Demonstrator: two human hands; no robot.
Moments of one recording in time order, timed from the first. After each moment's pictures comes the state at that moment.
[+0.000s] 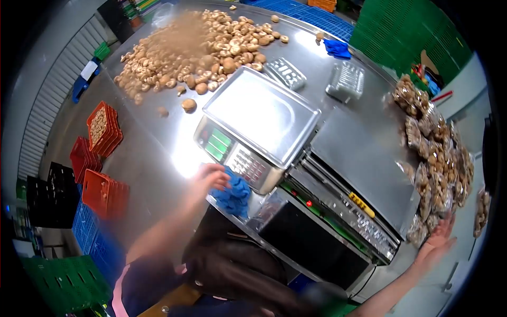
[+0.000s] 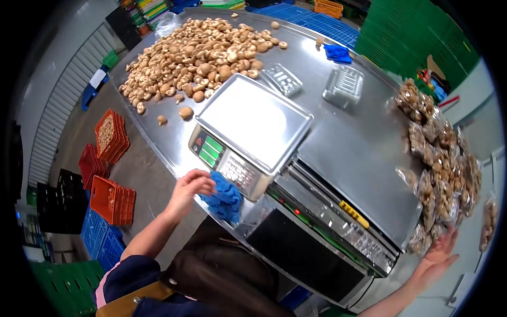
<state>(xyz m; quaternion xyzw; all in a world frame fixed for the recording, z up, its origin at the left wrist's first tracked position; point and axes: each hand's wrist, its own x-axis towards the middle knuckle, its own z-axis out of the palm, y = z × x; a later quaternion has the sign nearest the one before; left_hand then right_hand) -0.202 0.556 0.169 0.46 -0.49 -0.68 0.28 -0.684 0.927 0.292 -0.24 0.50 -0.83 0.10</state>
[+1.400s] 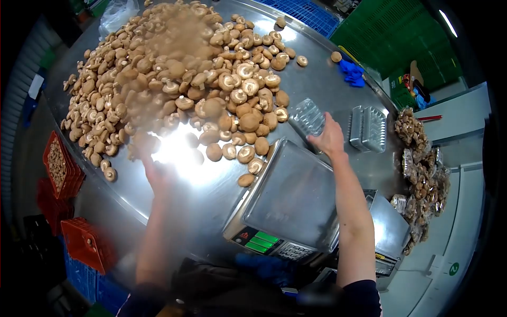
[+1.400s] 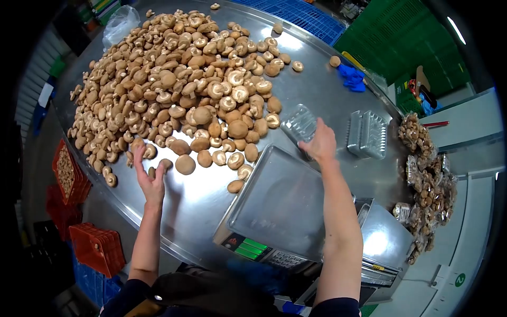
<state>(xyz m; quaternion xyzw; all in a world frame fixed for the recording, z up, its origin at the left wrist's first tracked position) -0.136 0.125 0.088 0.46 -0.62 -0.36 0.53 -0.562 0.238 0.118 -0.47 0.88 -0.09 0.02</state>
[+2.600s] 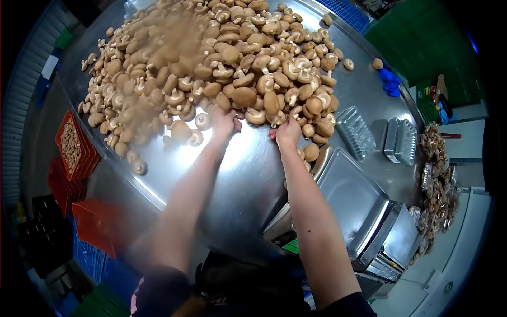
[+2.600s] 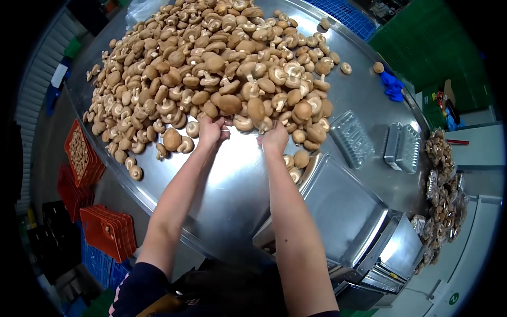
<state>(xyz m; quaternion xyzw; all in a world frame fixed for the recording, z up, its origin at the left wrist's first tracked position) -0.189 -0.007 0.005 0.50 -0.39 -0.71 0.32 -0.338 0.083 0.023 -0.14 0.79 -0.50 0.33</state>
